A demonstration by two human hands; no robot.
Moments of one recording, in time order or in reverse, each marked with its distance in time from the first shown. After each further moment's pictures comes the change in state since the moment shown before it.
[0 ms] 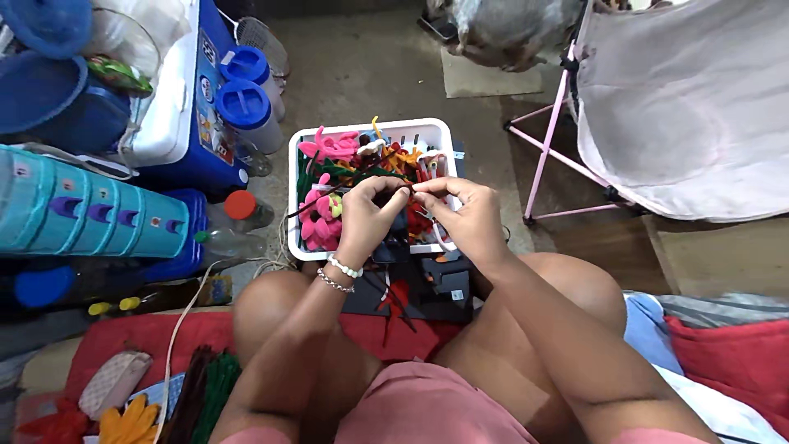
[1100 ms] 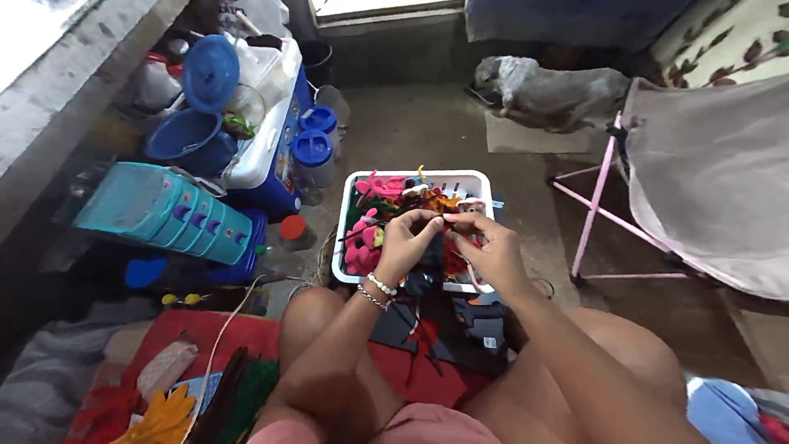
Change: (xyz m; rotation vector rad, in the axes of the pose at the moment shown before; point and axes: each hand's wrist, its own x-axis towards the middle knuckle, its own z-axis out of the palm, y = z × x) left_hand 0.009 0.002 -0.006 -0.270 0.020 -0.135; right_hand 0.011 0.010 0.012 0.085 -0.039 -0.089
